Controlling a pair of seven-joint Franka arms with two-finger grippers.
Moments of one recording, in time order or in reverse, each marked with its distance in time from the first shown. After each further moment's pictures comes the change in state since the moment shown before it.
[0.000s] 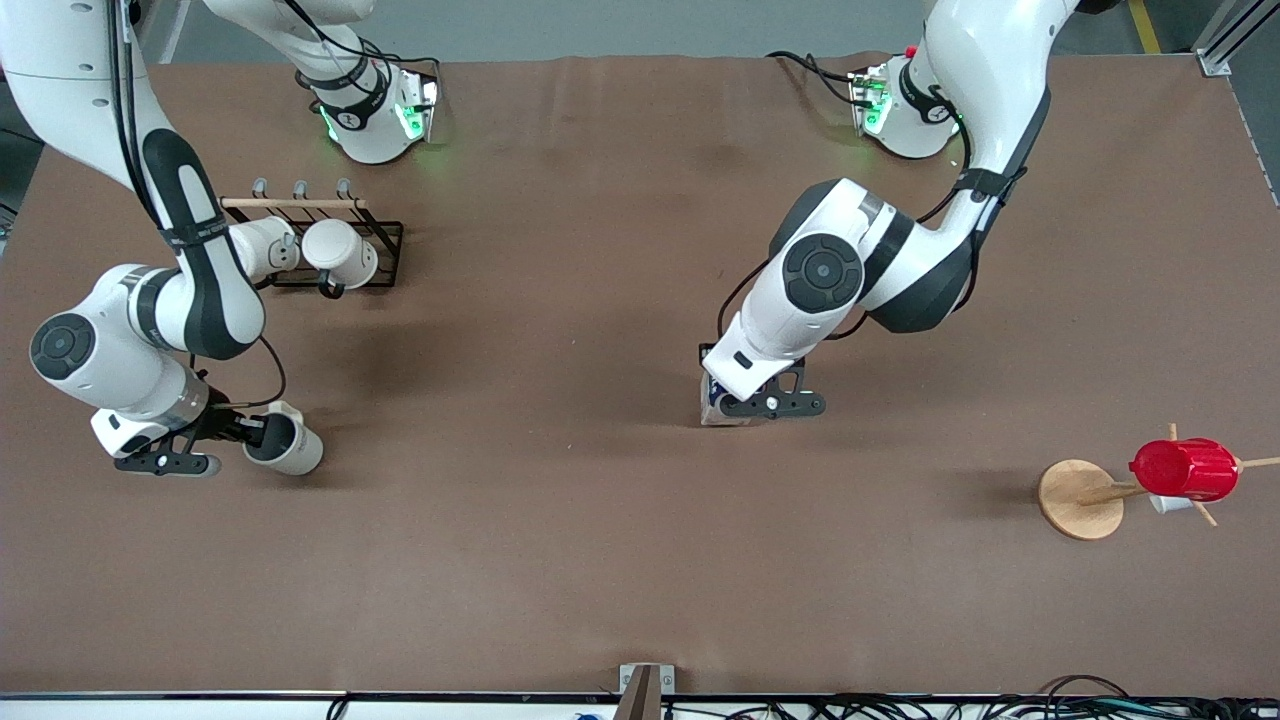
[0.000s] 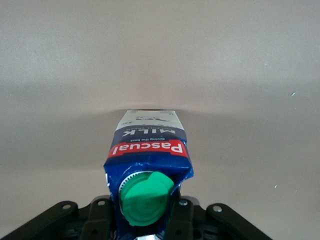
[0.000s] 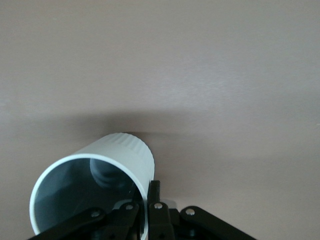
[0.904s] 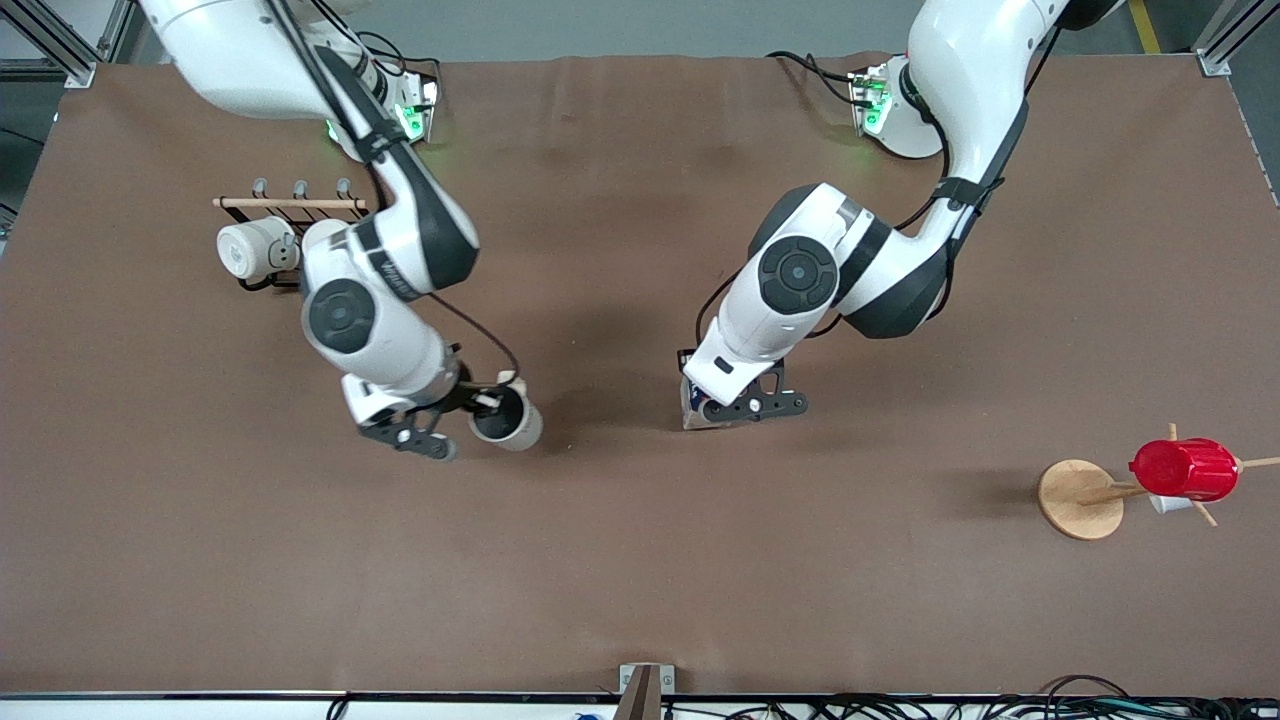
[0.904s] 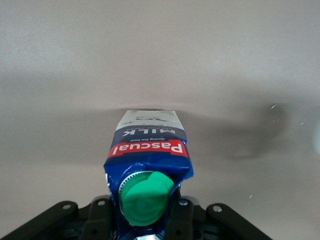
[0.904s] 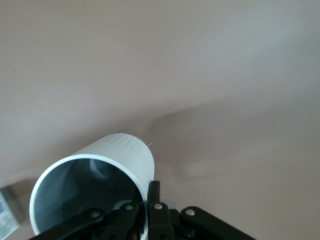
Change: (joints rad) left arm -0.041 0.048 -0.001 0.071 0.000 0.014 -0.113; right arm 0.333 0.024 0.279 0.237 -0.061 -0.230 0.866
